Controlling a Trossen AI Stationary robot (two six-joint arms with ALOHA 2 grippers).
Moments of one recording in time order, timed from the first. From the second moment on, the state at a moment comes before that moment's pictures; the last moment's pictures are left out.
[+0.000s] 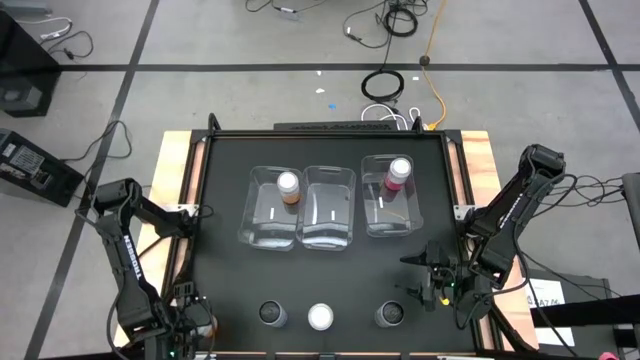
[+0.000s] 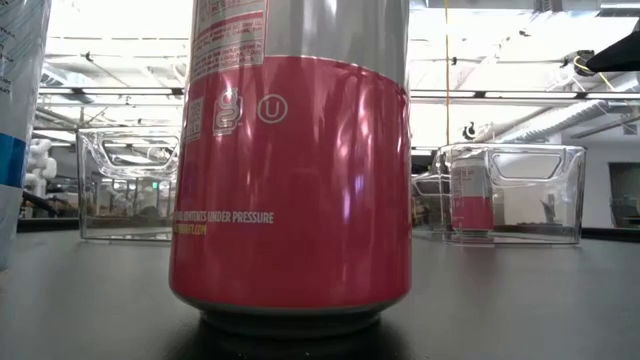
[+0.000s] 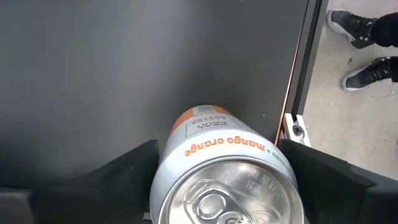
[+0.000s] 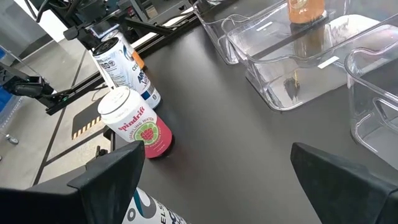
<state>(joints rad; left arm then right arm) -1.24 1.59 1.17 -0.99 -0.16 -1.41 1.03 1.18 0.68 -0.32 0.97 1.27</state>
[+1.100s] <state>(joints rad) -1.16 1.55 1.20 -1.10 -0.14 -1.41 1.03 1.18 0.68 -0.32 0.97 1.26</state>
